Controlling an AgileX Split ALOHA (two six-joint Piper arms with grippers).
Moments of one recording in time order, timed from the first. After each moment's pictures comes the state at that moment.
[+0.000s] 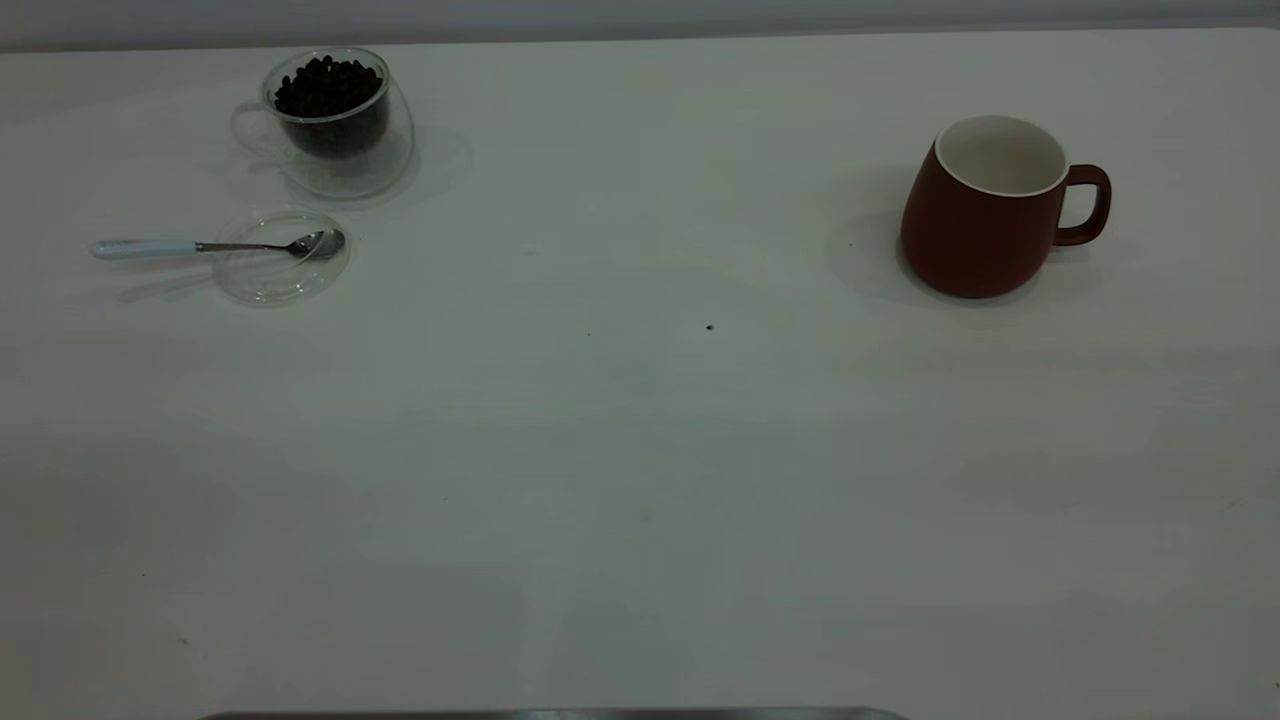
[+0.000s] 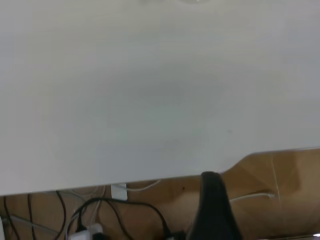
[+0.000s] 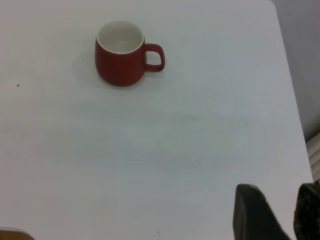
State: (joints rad) left arm 0.00 0.18 -0.50 -0.04 1.15 0.09; right arm 0.02 -0.02 -0.47 0.00 1.13 -0.07
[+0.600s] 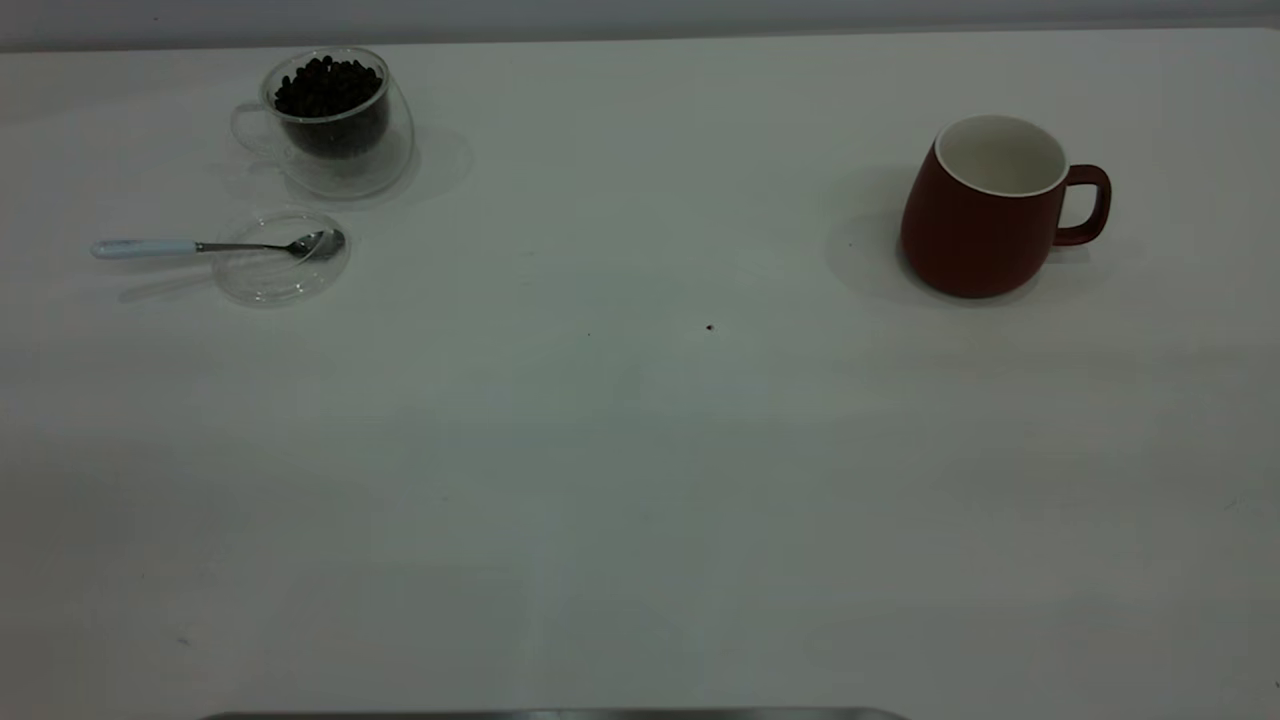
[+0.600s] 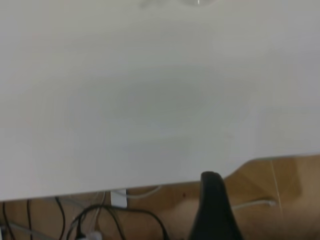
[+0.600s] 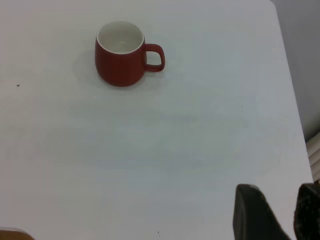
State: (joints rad) left arm 0.00 0.15 -0.49 -0.04 1.13 0.08; right arm 0.02 -0.02 -0.47 0.00 1.13 -0.07
